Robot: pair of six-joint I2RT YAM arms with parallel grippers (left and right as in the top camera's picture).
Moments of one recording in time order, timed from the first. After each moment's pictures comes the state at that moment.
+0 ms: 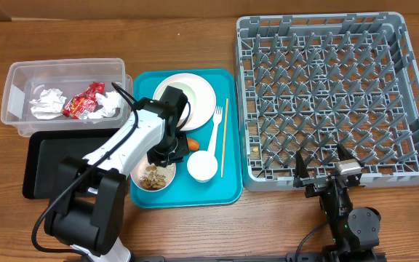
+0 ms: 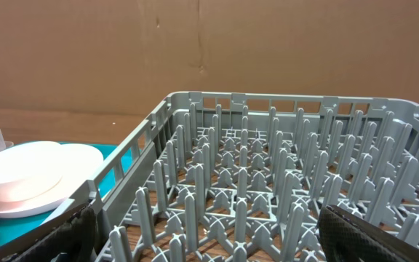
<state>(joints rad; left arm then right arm) -0.36 1.80 1.17 -0.99 0.08 -0.58 0.15 0.01 0.02 -0.03 -0.02 0.01</state>
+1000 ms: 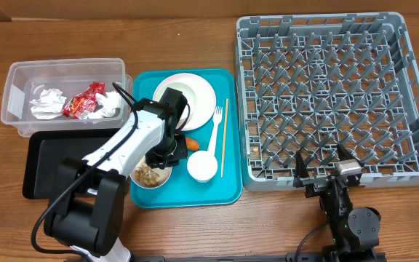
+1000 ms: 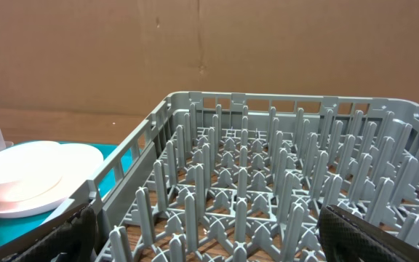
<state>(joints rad) -0.36 1.80 1.17 -1.03 0.07 -0.53 0.15 0.01 0.02 -0.04 -0.02 0.01</state>
